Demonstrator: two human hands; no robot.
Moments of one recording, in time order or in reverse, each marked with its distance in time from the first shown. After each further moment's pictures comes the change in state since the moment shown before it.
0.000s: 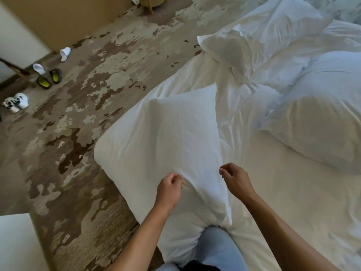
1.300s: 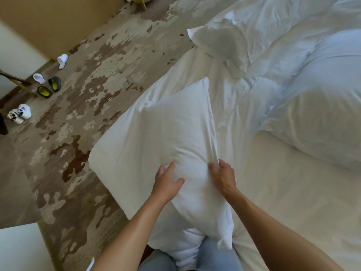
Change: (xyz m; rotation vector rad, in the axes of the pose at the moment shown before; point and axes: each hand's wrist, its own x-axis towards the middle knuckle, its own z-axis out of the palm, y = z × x) left_hand 0.095 0.014 0.041 0.587 -0.107 0.040; right_hand 0.098 0.034 0.034 0.126 0.064 0.055
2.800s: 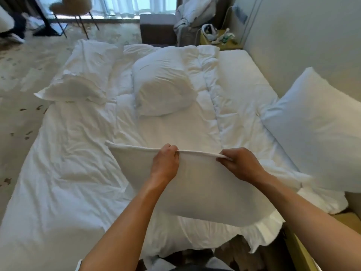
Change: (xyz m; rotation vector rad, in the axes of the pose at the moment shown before) left_hand -0.276 0.023 0.024 0.334 -0.087 1.255; right_hand -0.522 0.038 -0.099 -0.526 0.686 -0.021
